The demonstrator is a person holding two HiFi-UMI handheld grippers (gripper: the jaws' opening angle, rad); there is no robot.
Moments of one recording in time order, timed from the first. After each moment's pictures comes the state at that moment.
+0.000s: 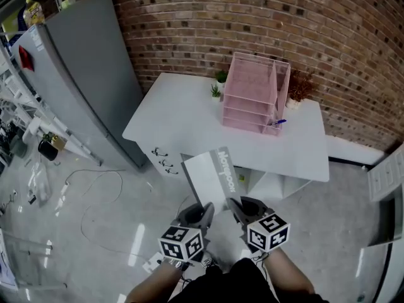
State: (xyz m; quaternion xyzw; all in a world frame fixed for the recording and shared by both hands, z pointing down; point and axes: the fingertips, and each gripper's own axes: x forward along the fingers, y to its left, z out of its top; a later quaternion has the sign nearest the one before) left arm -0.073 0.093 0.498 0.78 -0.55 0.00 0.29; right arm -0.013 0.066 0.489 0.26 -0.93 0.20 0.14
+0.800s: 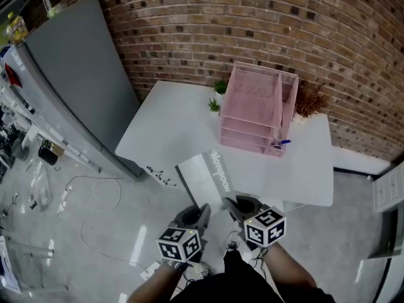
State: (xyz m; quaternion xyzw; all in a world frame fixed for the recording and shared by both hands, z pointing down) left arm -0.087 -0.027 0.513 0.75 -0.58 0.01 0.31; right arm -0.030 -0.062 0.509 0.21 -0.94 0.23 0.15
